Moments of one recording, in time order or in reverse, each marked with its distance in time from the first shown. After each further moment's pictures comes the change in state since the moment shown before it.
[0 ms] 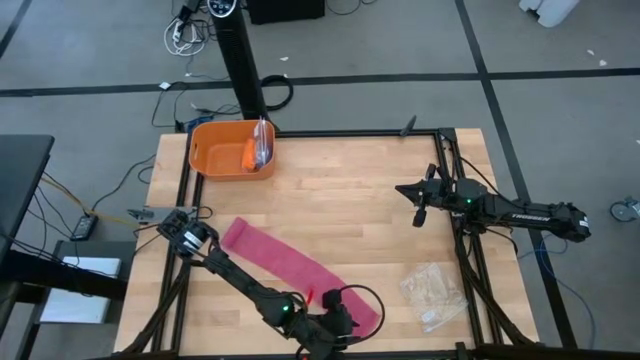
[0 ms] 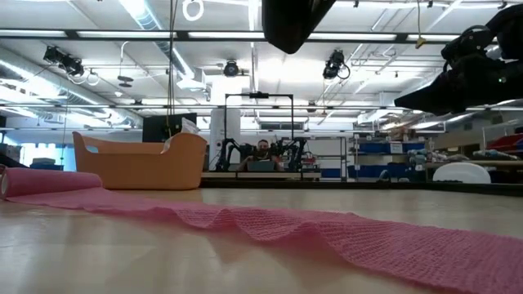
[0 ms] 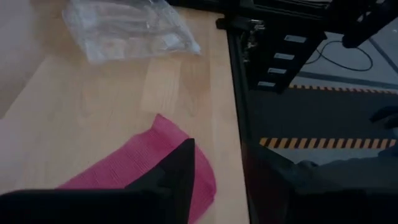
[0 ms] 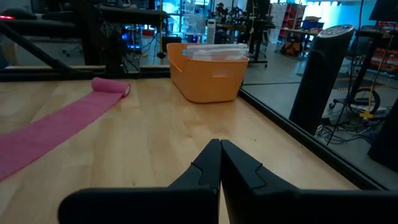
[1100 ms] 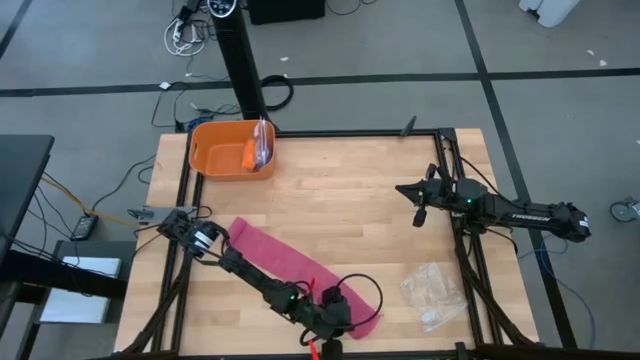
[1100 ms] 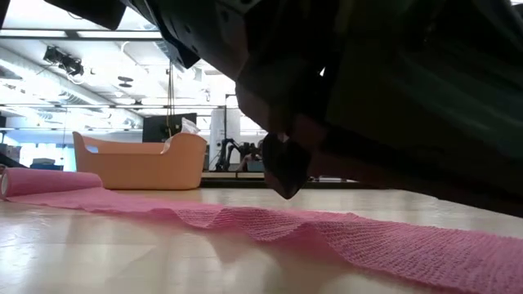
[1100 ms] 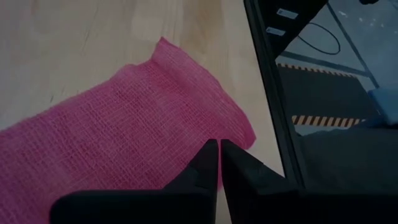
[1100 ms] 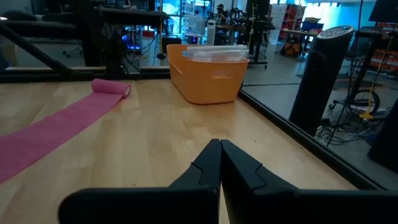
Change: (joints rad) left arm 0.068 0.065 -0.171 0.208 0.227 -0.072; right arm 0.000 0.000 0.000 0.005 0.000 0.000
